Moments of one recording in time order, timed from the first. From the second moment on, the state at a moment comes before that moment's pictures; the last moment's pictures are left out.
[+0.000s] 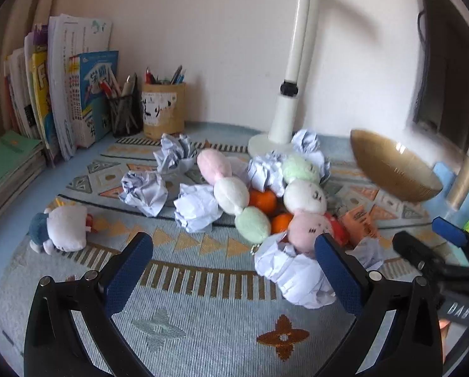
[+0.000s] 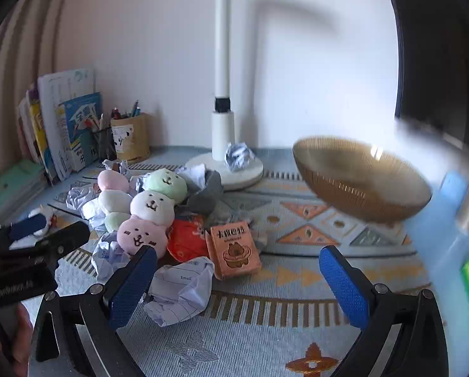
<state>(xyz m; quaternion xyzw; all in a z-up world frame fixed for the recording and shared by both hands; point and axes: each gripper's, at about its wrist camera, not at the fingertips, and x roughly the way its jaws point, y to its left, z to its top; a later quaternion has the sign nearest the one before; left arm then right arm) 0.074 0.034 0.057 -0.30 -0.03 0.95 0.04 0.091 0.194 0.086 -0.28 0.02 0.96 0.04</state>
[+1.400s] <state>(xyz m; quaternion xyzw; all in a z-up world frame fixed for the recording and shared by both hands) 0.070 0.012 0.051 -0.31 -0.07 0.95 0.04 0.083 0.208 0.072 -0.32 0.03 0.95 0.05</state>
